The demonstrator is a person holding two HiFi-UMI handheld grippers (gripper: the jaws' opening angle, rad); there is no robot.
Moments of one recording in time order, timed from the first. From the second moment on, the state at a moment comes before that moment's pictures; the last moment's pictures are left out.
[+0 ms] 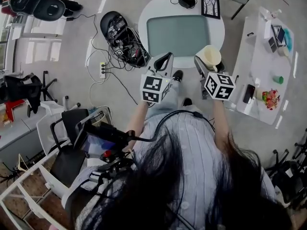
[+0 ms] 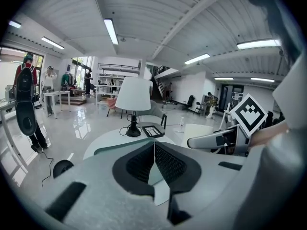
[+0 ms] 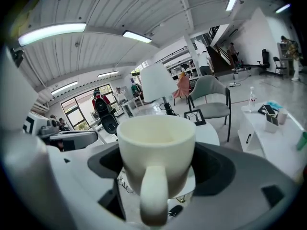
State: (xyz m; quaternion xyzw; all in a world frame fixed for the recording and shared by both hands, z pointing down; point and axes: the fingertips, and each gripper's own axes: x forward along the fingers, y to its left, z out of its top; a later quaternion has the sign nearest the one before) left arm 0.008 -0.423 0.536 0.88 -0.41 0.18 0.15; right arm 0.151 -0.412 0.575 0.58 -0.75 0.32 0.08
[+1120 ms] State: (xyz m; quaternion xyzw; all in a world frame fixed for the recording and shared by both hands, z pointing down) left arm 0.023 -0.496 0.573 0.89 -0.36 0.21 0.17; right arm 0.156 -0.490 0.700 0.59 -0.70 0.34 0.22
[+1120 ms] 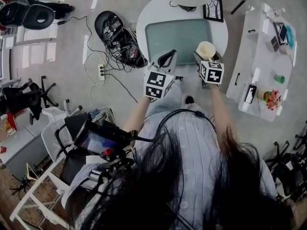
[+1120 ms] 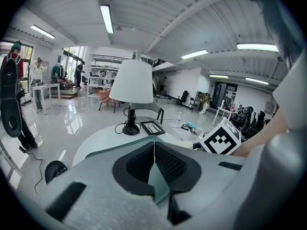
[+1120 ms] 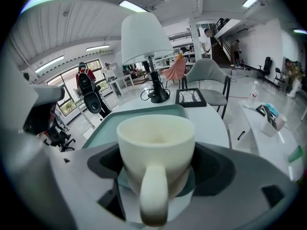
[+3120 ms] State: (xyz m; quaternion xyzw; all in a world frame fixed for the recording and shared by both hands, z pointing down) left arm 0.029 -0.439 0.539 0.89 -0.39 0.18 0.14; right arm 0.142 -0.444 0.549 0.56 -0.78 0.27 0.09
